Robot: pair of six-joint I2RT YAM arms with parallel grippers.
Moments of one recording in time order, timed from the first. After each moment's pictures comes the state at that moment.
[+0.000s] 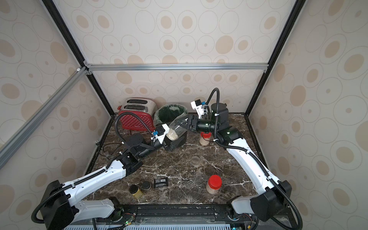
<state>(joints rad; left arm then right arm) -0.76 1.24 0.88 0.51 0.22 0.22 0.43 1.35 1.39 -0.26 -0.87 0.84</state>
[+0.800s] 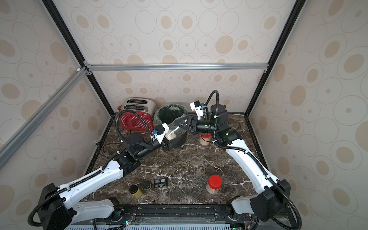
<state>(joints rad) -0.76 1.20 0.91 0.35 0.20 0.20 0.43 1.34 1.33 -0.19 -0.90 0.85</state>
